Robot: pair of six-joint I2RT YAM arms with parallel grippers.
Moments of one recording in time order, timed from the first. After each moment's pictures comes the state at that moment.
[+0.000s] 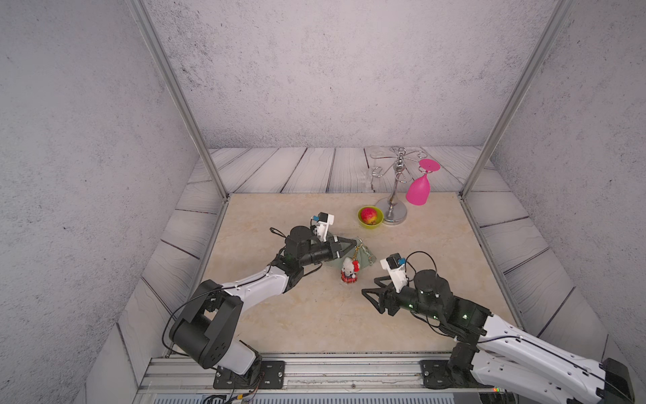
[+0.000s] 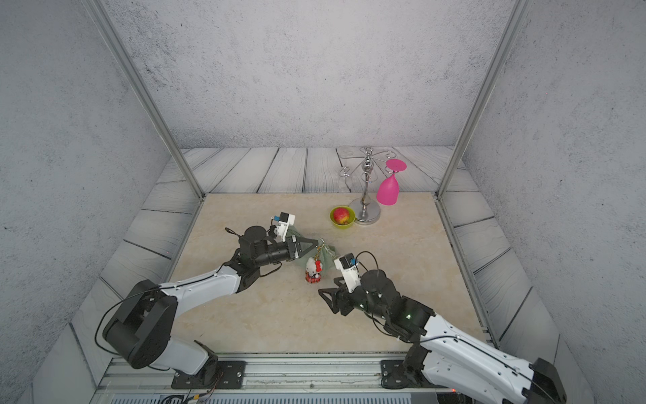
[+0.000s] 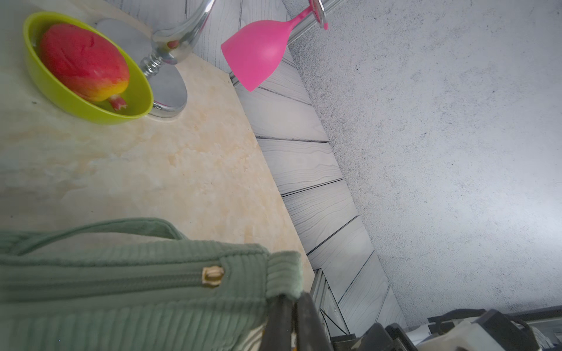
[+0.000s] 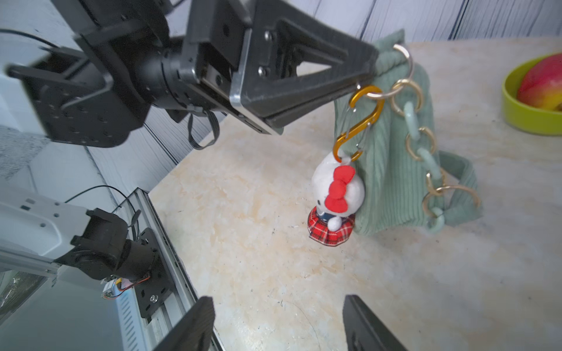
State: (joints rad) left arm -0.58 1.48 0.77 0.59 0.65 -0.95; right arm 0.90 0.76 0.56 -0.19 -0.11 0.38
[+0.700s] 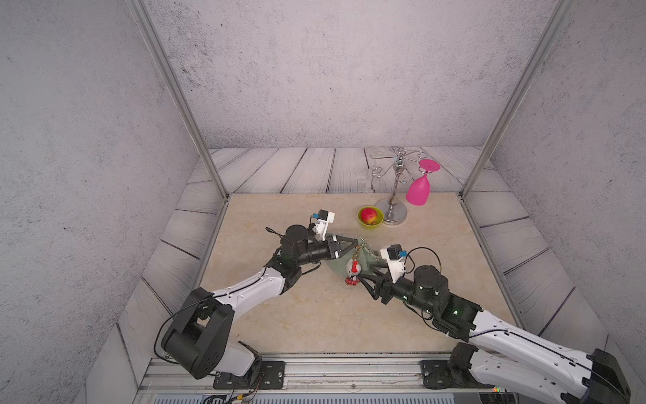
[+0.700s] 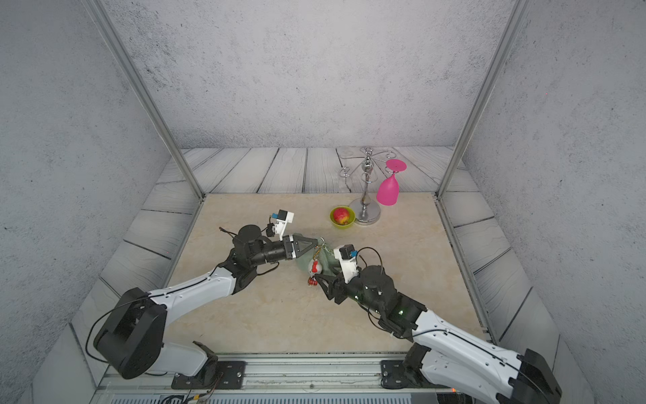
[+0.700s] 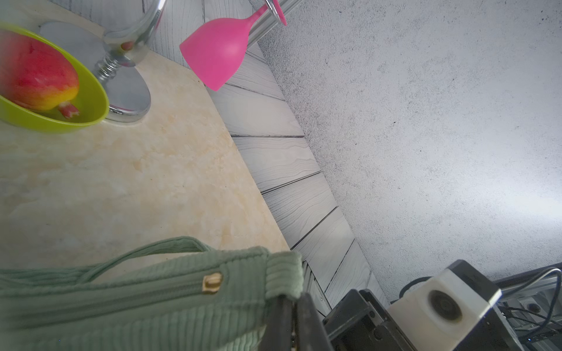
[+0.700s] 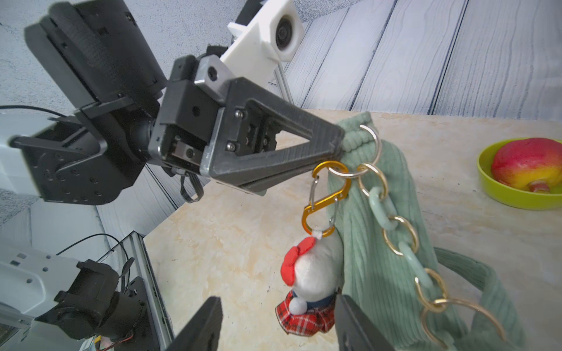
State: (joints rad) left arm -0.58 1.43 0.78 0.59 0.71 -0.96; right arm 0.87 0.90 0.55 0.11 -0.07 0.36
